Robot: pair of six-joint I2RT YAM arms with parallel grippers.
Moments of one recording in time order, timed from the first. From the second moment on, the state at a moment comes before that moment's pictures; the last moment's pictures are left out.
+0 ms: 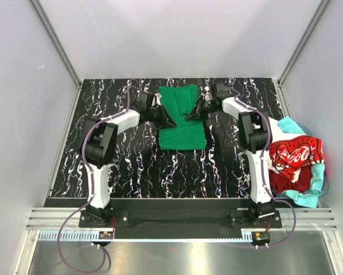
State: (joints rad) left arm -0.37 2.05 1.42 -0.18 0.58 -0.80; right arm 0.24 2.37 1.82 -0.43 -0.84 0.70
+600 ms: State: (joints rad) left arm -0.39 1.85 1.22 -0.19 0.60 -0.73; right arm 0.20 2.50 1.95 -0.45 -0.90 0.66
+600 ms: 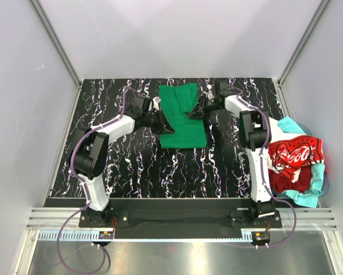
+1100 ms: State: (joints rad) left arm -0.39 1.91 1.07 -0.17 0.62 -0.71; right arm 0.30 2.25 1.58 -0.57 -0.94 0.49
